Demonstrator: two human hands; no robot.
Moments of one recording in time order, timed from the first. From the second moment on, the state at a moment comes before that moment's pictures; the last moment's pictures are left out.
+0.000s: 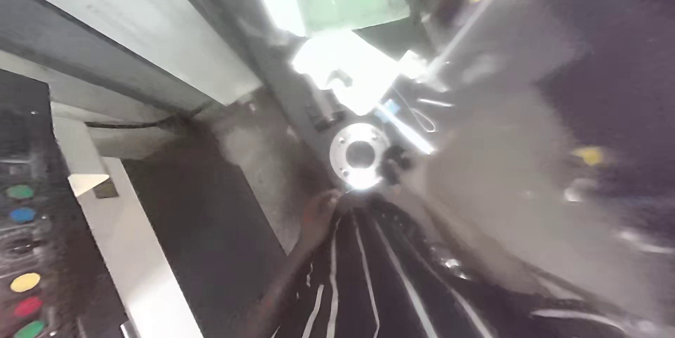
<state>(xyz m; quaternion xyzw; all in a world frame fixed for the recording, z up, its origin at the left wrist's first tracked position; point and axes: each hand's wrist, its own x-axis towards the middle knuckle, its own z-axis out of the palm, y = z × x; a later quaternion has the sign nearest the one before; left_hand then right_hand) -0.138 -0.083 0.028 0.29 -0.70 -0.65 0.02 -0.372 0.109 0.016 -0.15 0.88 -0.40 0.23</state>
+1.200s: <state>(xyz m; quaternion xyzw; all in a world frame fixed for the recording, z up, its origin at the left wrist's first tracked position) -0.310 -0.141 0.032 0.19 -0.89 -0.41 -0.04 -0.462 0.010 0.043 -0.52 0.74 -0.31 0.27</state>
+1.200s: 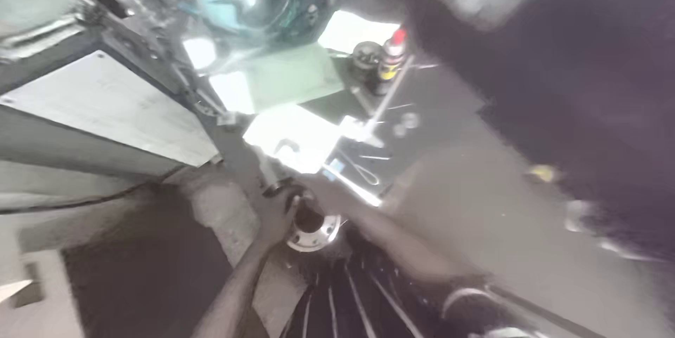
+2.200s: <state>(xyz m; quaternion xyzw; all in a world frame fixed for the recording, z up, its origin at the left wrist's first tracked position) -0.318 -0.052 0.043 -0.39 -0.89 -0.15 -0.19 -0.315 0.163 0.023 -0.24 0.77 -0.47 0.35</state>
